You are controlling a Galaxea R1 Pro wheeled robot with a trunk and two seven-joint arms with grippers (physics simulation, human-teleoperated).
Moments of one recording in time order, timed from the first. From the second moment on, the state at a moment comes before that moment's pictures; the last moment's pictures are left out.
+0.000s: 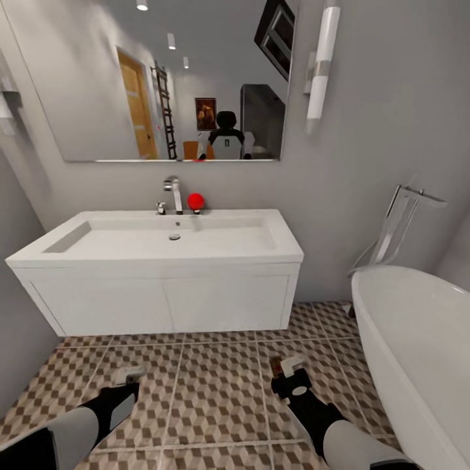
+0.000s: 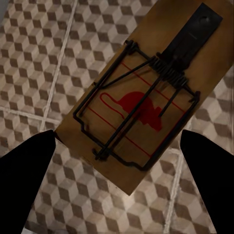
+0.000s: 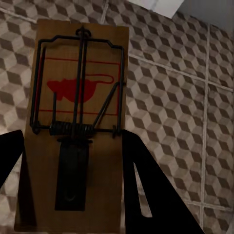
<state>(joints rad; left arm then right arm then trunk) -0.76 0.12 -1.08 -0.08 1.16 0.08 0.35 -0.68 0.13 0.06 -0.21 0.32 0.04 -0.19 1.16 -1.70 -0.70</state>
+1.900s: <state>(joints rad) -0.66 0.12 -1.07 -0.03 1.28 -0.07 0.31 -0.65 0.13 0.05 -0.02 0.31 -0.11 -0.19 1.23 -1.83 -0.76</state>
